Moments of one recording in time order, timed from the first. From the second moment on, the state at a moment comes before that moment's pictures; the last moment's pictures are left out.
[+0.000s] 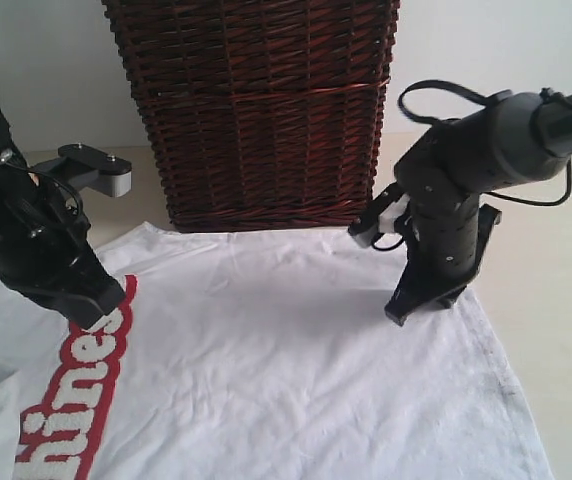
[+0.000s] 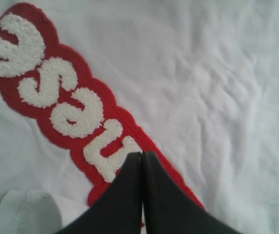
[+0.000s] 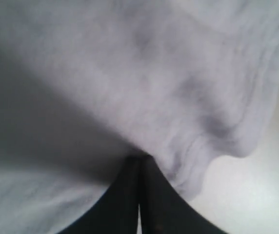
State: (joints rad) left arm -0.37 1.69 -1.09 -0.18 0.95 0.36; right arm 0.42 2.10 -1.26 -0.41 0.79 0.05
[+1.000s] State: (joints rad) left arm -0.20 1.70 -1.09 0.01 0.78 0.12; right arm 0.28 2.03 -1.37 -0.08 0.82 -0.11
